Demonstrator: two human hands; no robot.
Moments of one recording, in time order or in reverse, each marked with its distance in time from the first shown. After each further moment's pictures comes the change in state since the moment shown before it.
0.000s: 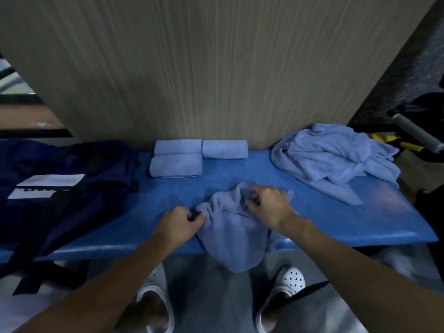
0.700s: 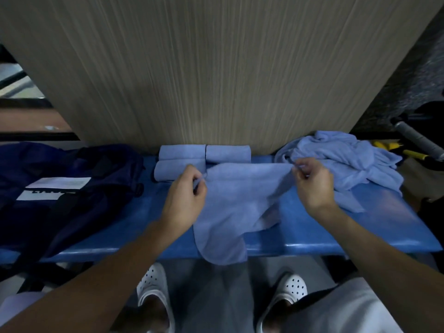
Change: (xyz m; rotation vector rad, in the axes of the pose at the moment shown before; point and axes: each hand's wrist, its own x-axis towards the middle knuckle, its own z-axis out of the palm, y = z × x) left_hand -0.002 0.050 -0.046 -0.341 0.374 0.392; right_hand 0.006 0.028 -0.071 0.460 0.590 0.150
